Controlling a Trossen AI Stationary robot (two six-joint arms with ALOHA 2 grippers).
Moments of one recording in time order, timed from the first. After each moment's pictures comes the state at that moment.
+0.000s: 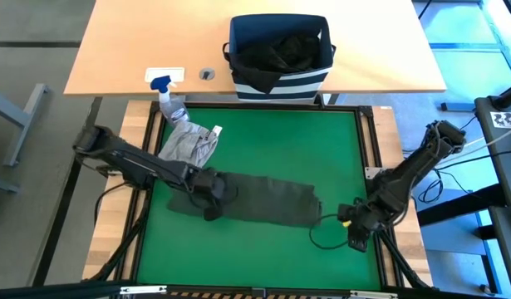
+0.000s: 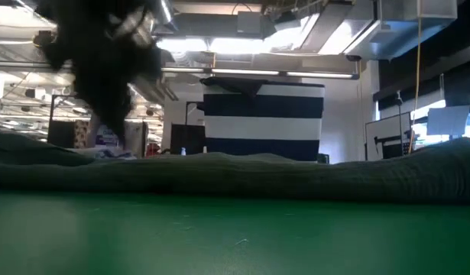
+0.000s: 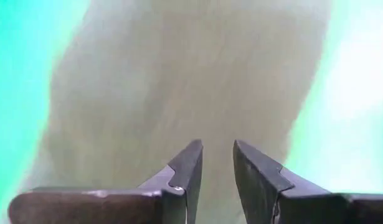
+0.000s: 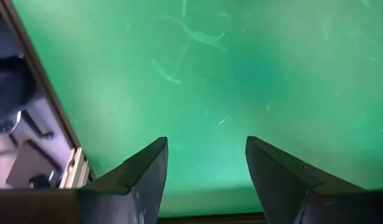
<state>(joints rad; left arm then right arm) -0.22 1.45 0.81 -0.46 -0.12 -0.51 0.81 1.15 0.73 -0.83 -0.12 1.17</state>
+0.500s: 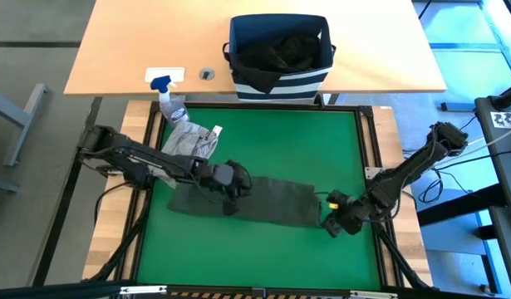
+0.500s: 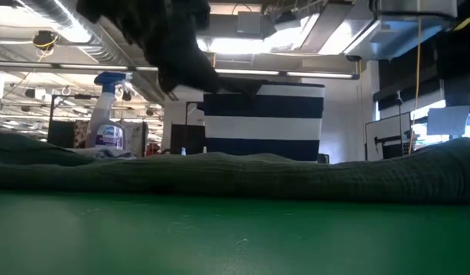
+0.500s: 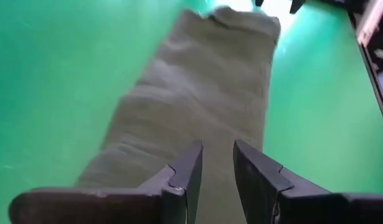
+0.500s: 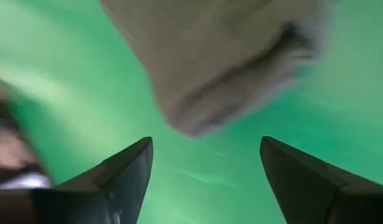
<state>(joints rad) -0.14 1.50 0.88 -0.07 -0.10 -0.38 0.72 1.15 0.58 -0.50 0.21 1.51</state>
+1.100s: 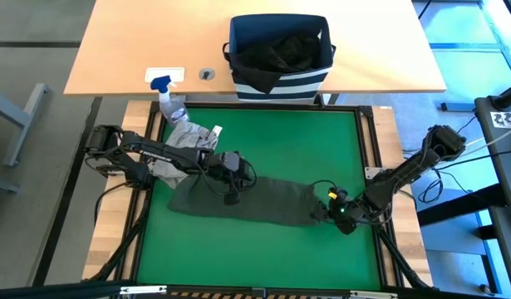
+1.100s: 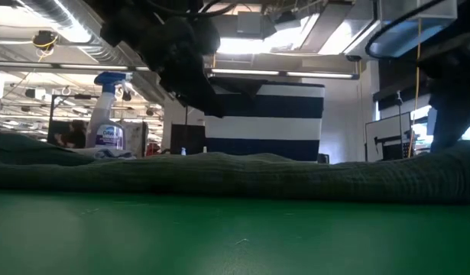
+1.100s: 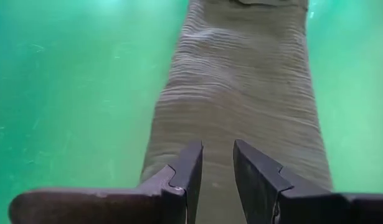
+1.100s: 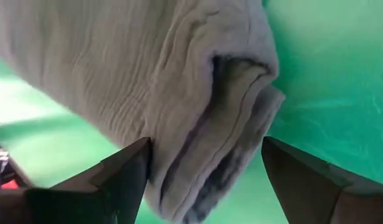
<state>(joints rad) 0.00 1.56 0.88 -0.06 0.01 -0.09 0.70 1.24 0.46 -0.28 0.37 2.04</state>
